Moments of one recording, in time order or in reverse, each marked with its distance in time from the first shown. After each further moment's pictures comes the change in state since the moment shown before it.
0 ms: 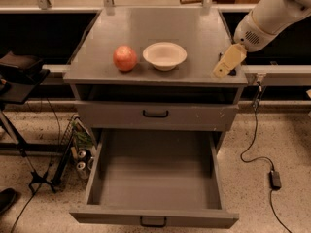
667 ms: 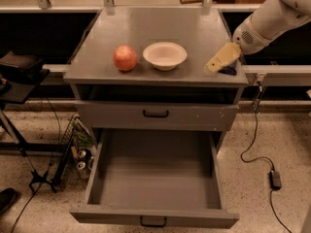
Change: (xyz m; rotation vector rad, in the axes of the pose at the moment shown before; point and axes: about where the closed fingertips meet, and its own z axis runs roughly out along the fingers) arm 0.000 -0.012 0.019 -0.029 -0.054 0.267
